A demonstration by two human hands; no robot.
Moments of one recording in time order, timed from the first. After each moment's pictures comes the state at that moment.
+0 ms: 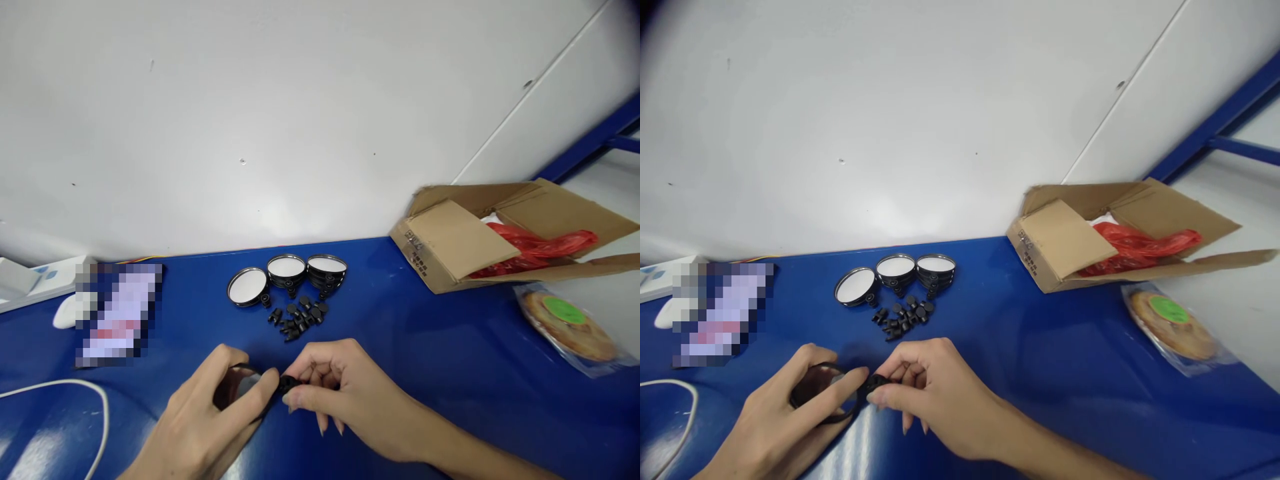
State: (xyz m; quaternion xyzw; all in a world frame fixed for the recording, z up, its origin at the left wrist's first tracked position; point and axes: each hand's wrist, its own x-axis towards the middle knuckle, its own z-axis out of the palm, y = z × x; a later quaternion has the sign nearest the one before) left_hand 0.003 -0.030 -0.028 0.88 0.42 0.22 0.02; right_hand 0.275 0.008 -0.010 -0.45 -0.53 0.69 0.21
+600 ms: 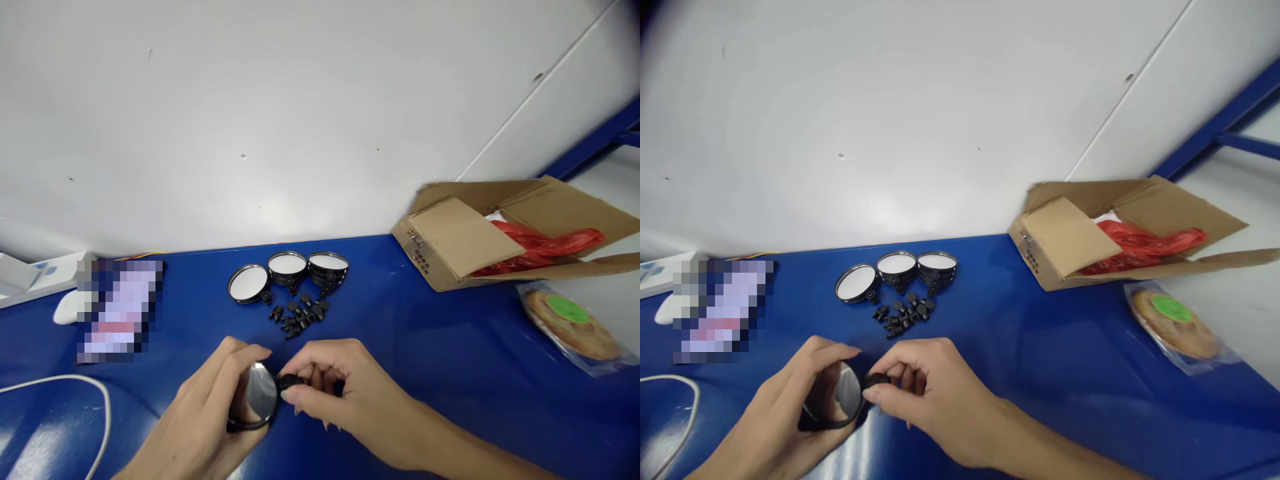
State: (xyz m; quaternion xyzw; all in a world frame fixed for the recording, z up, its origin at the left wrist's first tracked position) left_hand 0.007 -0.030 -0.033 0.83 0.46 0.28 0.17; right_hand 0.273 0.004 -0.005 -0.43 -0.62 0.62 0.23
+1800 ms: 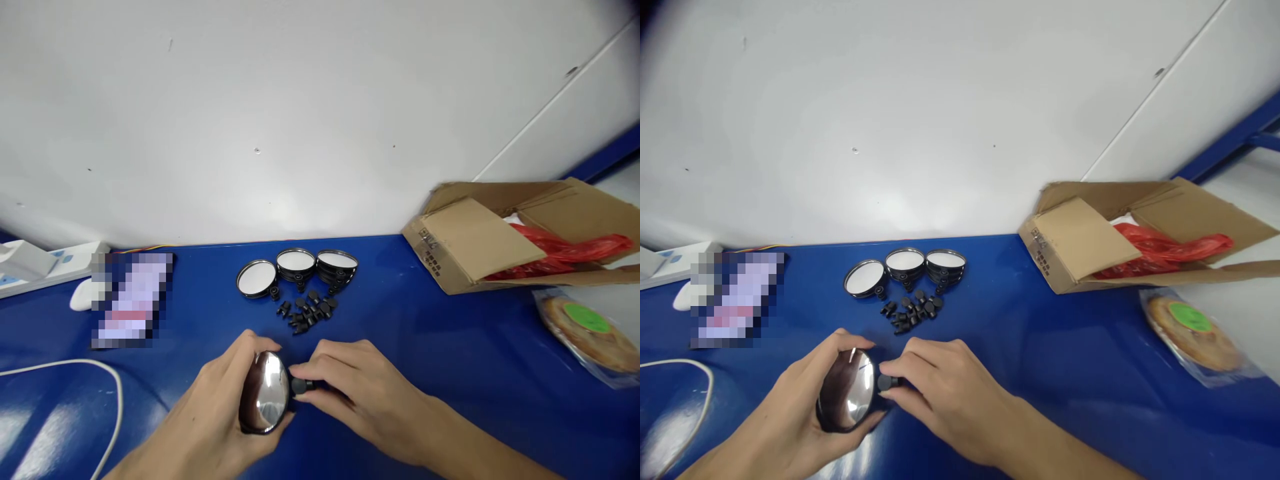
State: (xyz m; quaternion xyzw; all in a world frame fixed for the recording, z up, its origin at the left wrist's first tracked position) left_hand 0.014 -0.029 -0.024 0.77 0.50 0.24 0.32; right_hand 0.289 0.002 -0.022 -0.32 -0.87 0.24 0.28
